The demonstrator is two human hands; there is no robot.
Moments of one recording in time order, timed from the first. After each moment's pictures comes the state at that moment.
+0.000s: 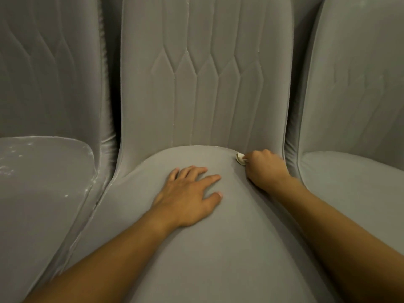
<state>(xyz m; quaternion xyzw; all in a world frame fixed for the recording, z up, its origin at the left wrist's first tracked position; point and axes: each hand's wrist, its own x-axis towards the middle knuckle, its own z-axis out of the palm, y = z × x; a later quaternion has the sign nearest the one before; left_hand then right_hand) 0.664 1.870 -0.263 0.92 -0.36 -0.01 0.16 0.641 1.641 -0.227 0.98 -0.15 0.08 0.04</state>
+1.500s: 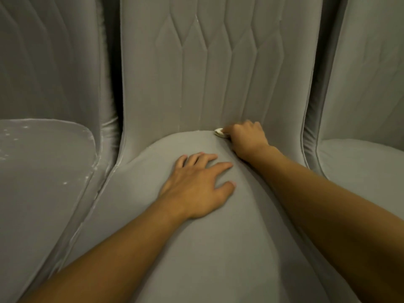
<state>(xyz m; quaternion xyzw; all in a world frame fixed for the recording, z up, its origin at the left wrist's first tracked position) 0.670 1.868 -0.267 0.92 -0.36 0.01 0.16 0.724 1.666 -0.237 0.99 -0.06 0.11 0.08</state>
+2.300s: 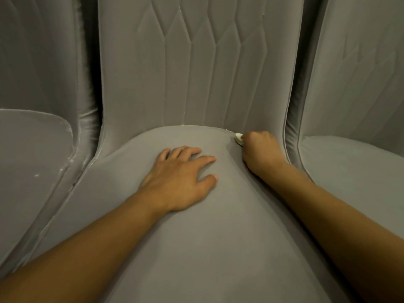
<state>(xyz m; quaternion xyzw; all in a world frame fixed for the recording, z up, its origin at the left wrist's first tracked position) 0.667 1.867 -0.267 0.92 -0.36 0.00 0.17 0.648 1.645 -0.238 0.98 -0.16 0.12 0.00</state>
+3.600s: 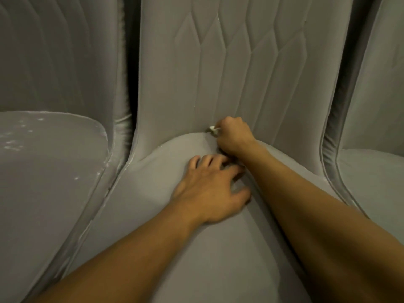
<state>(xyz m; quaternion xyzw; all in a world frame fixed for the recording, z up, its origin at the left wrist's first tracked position) 0.669 1.865 -0.267 0.91 -0.36 0.05 0.19 0.763 1.720 -0.235 0.99 -0.07 0.11 -0.09</state>
